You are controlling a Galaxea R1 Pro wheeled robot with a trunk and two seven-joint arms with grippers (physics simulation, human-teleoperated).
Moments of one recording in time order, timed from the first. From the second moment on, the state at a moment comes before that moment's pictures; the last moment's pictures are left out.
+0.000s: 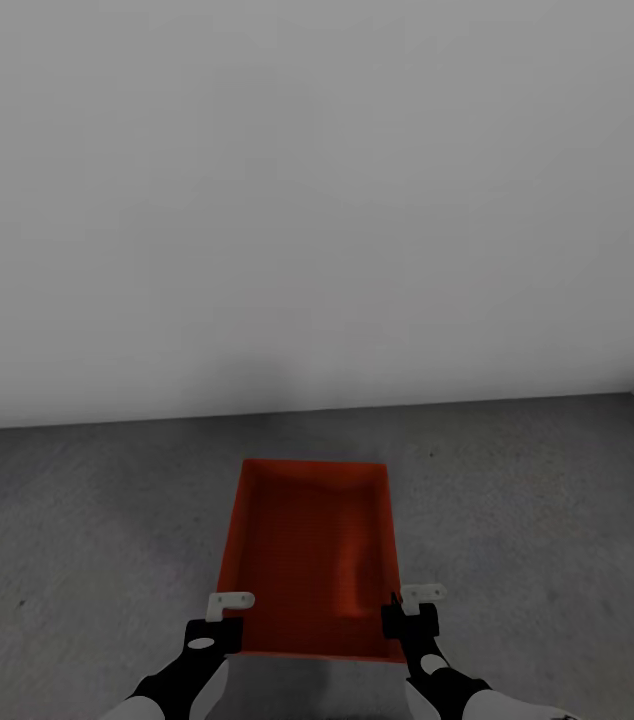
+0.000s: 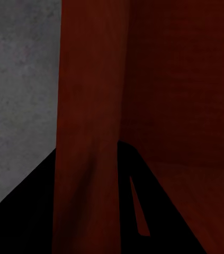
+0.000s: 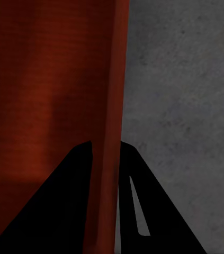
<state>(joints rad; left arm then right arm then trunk) -0.56 -0.12 -0.09 -0.24 0.06 0.00 0.27 -0.62 0.12 0.53 -0.02 -0.40 -0.44 -0.21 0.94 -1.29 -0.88</state>
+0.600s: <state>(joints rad) -0.56 -0.12 -0.09 -0.24 0.06 0.00 0.27 -0.62 0.13 0.52 -0.02 -0.39 -0.44 -0.21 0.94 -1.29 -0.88</state>
